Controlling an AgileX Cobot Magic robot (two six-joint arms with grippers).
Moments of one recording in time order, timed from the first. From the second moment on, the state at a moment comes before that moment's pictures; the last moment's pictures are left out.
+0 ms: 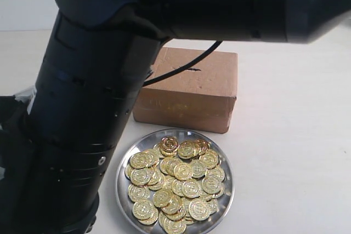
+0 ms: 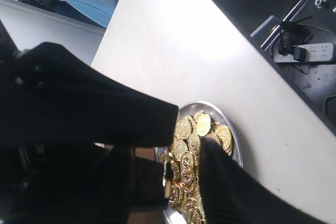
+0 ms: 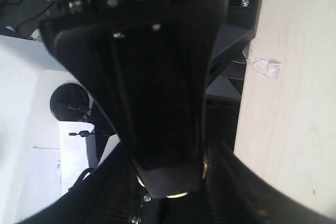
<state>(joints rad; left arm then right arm) -0.82 0.30 -0.24 -0.84 0.68 2.10 0.99 1.78 -1.46 0.69 1.23 -0.77</state>
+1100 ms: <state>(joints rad) -0.82 0.30 -0.23 -0.83 0.65 2.07 0.99 1.78 -1.46 0.70 1.22 -0.77</state>
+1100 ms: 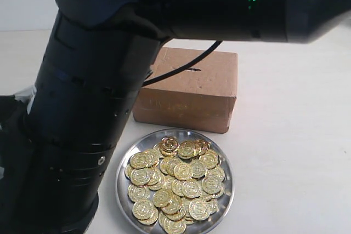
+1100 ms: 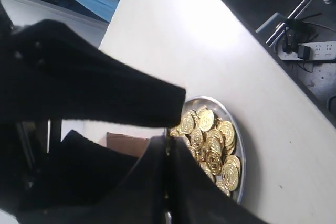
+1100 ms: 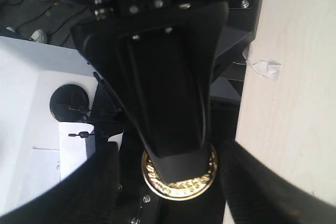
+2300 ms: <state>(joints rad) -0.82 0.91 -0.57 -0.42 0.37 1.66 0.99 0.92 -1.12 -0.27 1.15 0.27</state>
